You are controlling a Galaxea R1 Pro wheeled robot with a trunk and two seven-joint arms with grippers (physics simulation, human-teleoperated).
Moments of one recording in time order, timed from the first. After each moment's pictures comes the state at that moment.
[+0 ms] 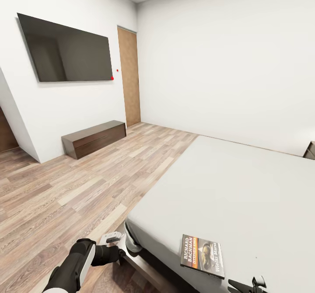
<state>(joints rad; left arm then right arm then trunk) -0.44 -0.05 0.22 -0.78 -0.11 0.79 -0.31 -0.38 -0.36 -0.24 -0.13 -0.19 0.32 1.57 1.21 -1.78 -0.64</state>
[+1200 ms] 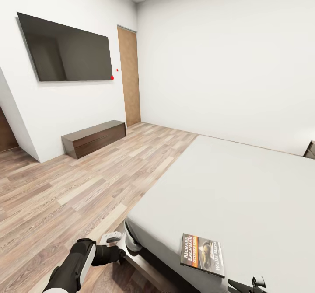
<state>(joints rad) -0.44 -0.05 0.22 -0.78 -0.11 0.80 -0.31 -0.38 -0.36 -0.24 -0.13 -0.19 0.31 1.57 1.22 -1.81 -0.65</state>
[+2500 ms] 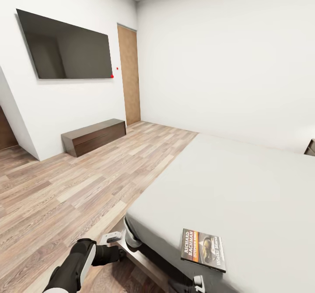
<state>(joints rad) -0.44 -0.06 0.22 -0.78 -0.11 0.80 -0.31 -0.38 0.01 -0.25 -0.13 -0.21 0.26 1.37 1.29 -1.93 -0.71</state>
